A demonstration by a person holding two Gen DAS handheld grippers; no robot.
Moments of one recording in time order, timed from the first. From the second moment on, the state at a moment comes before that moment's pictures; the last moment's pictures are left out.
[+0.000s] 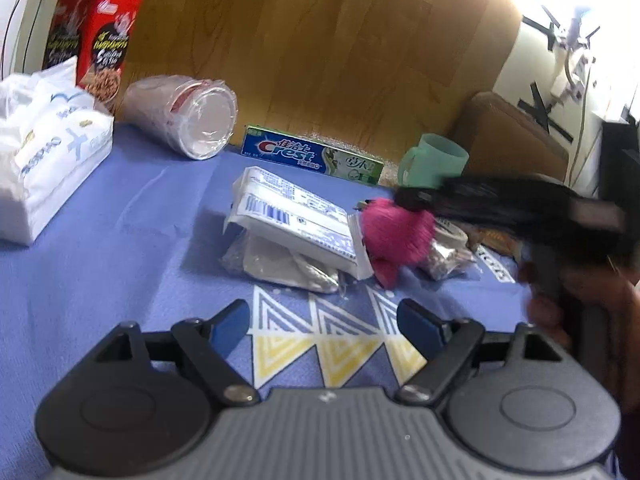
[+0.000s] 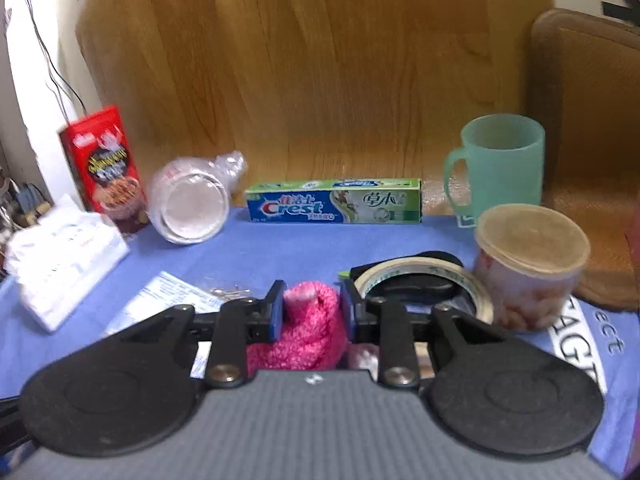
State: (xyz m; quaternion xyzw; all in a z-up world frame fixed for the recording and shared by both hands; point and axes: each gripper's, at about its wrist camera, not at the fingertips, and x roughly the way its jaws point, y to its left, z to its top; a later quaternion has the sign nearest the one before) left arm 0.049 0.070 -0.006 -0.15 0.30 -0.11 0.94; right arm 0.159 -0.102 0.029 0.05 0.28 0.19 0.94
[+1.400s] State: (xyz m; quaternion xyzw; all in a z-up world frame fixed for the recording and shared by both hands) left arm 0.086 -0.121 0.076 -0.10 0.30 -0.40 0.86; right arm -0.003 -0.223 0.040 0.00 0.13 0.10 0.99
